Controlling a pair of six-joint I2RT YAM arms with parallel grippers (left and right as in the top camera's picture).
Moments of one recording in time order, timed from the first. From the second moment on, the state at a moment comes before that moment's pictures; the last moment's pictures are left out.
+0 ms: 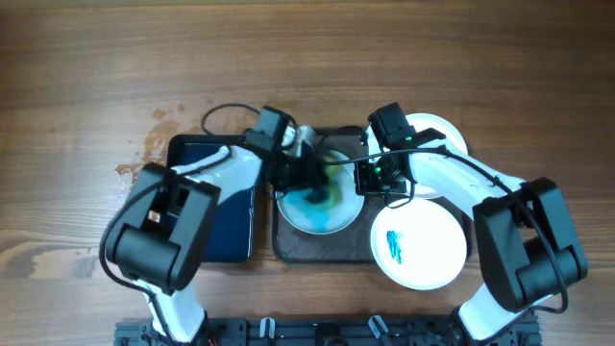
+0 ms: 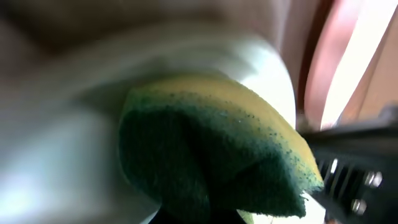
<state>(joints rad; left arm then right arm) -0.40 1.93 0.98 -0.22 0.67 -0.52 0.39 1.81 1.00 -0.61 -0.30 0.36</state>
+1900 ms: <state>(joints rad) -0.50 1.91 1.01 -0.15 0.35 -0.39 0.39 1.81 1.00 -0.67 -0.32 0.36</state>
